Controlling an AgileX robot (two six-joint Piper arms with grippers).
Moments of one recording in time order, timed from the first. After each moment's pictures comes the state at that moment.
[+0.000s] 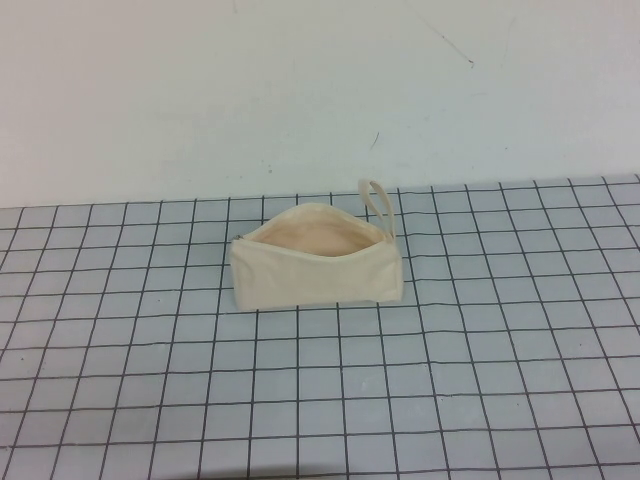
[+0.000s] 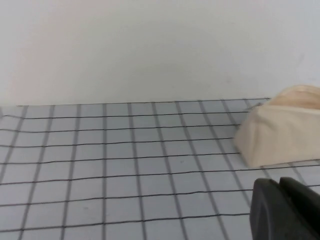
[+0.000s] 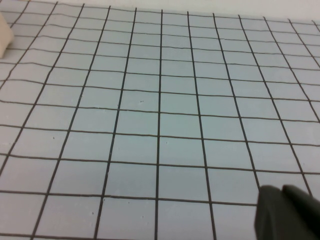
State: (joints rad) right arm 0.03 -0.01 0.02 -0.05 0.42 -0.03; left arm -0.18 0.24 -0.22 0.18 0.25 -0.29
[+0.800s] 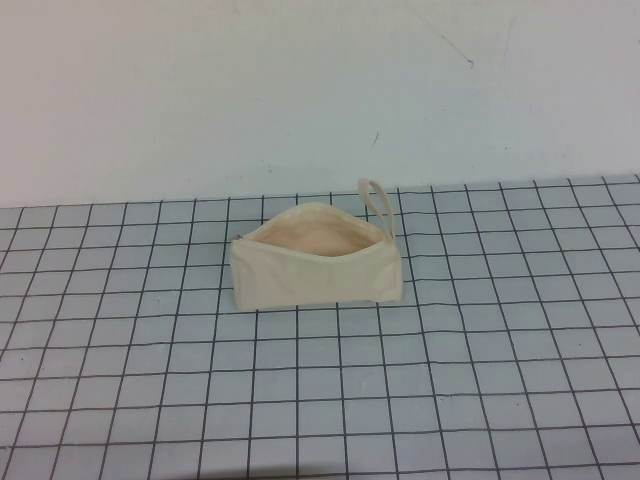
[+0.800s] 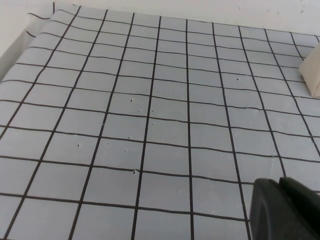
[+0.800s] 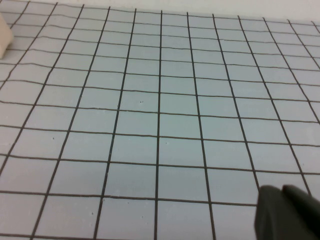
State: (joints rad) right arm 0.03 -0.01 0.02 -0.05 0.42 -0.03; left arm -0.03 -0.01 0.02 0.10 0.39 -0.29
